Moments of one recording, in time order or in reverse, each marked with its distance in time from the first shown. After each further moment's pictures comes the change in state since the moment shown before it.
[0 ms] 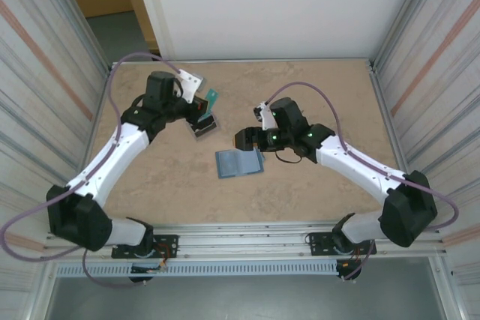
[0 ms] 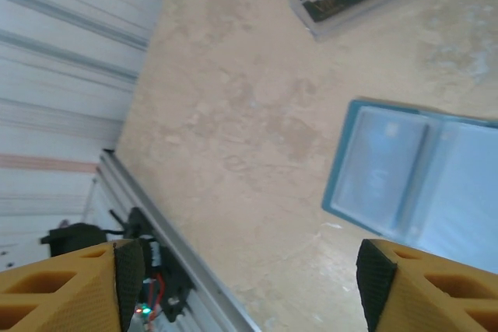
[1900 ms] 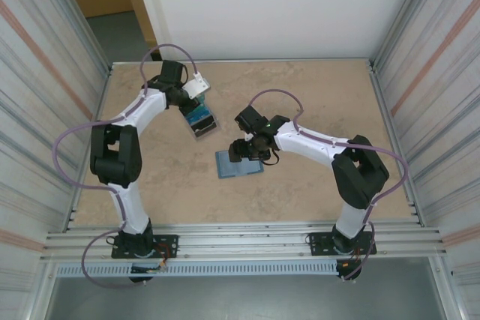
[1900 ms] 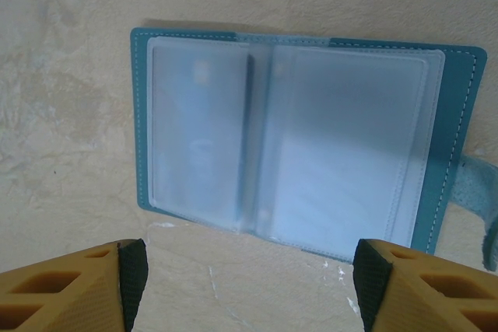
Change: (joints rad) left arm 0.150 0.526 0.282 -0.085 -0.136 0.624; right arm 0.103 0.383 0.220 -0.302 0.299 -0.014
